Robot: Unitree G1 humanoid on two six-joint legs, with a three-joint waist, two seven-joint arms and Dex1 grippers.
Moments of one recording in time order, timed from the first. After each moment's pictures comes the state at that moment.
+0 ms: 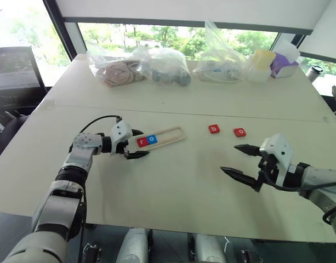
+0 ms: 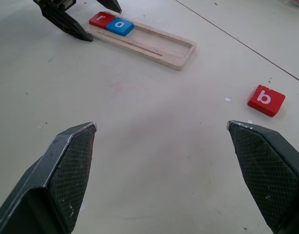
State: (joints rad) left arm -0.72 0.48 -0.11 0.87 -0.07 -0.27 -1.20; right arm 0.09 -0.85 -0.28 -0.57 0.59 0.64 0.78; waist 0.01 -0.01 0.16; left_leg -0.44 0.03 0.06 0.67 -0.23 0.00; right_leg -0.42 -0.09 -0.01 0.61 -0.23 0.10
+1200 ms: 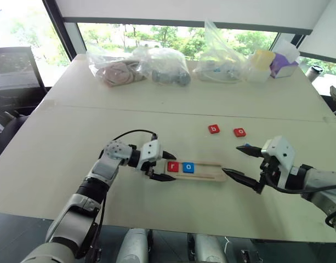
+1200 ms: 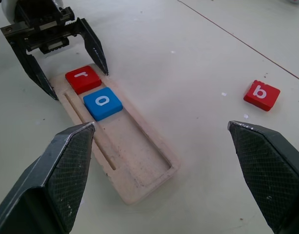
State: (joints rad) left arm -0.56 0.35 -0.30 0.40 -0.08 -0.05 -1.35; right arm 0.13 -0.85 -0.31 -0.60 0.59 0.65 0.76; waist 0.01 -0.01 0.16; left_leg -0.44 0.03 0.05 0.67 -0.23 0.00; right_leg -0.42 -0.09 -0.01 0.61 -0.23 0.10
